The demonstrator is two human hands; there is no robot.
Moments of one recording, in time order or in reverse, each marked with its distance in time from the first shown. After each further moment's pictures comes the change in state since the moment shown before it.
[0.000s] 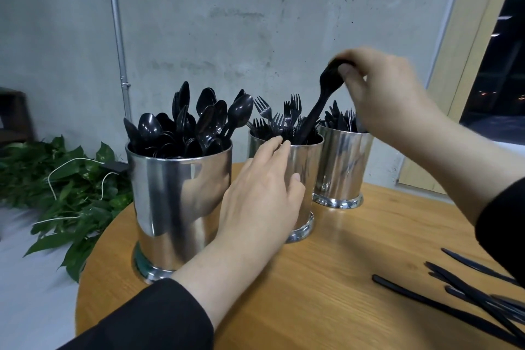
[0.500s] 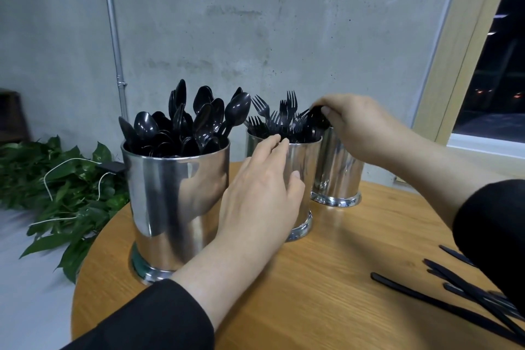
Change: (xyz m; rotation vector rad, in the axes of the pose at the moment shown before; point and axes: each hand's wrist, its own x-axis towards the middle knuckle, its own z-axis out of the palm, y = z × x) left_hand 0.000 0.001 0.003 -0.030 0.008 -0.014; right_hand -0.015 0.024 0.034 -0.085 -0.317 0.063
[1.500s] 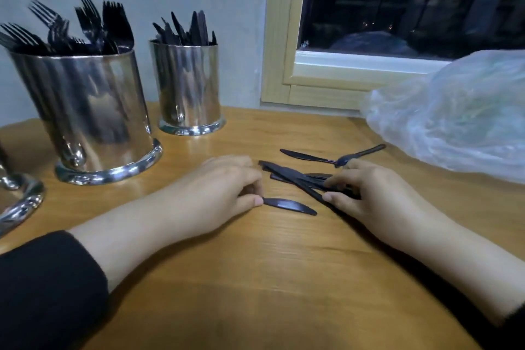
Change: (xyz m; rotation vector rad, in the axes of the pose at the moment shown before) left_hand -0.043 0.096 0.108 0.045 -0.803 0.554; right_hand -0.298 0.128 -0.051 -0.096 -0.238 0.416
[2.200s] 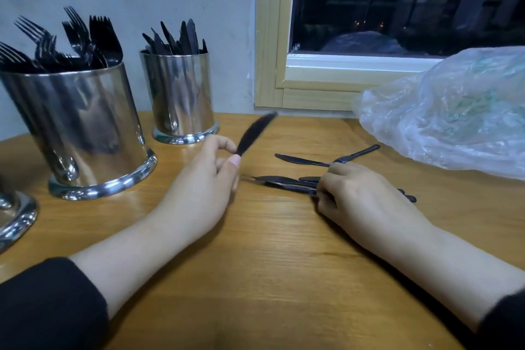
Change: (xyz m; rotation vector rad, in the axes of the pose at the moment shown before) left_hand 0.001 0.012 0.004 -0.639 0.400 -0.345; right_hand 0.001 -0.022 0.006 -0.264 0.091 -0.069
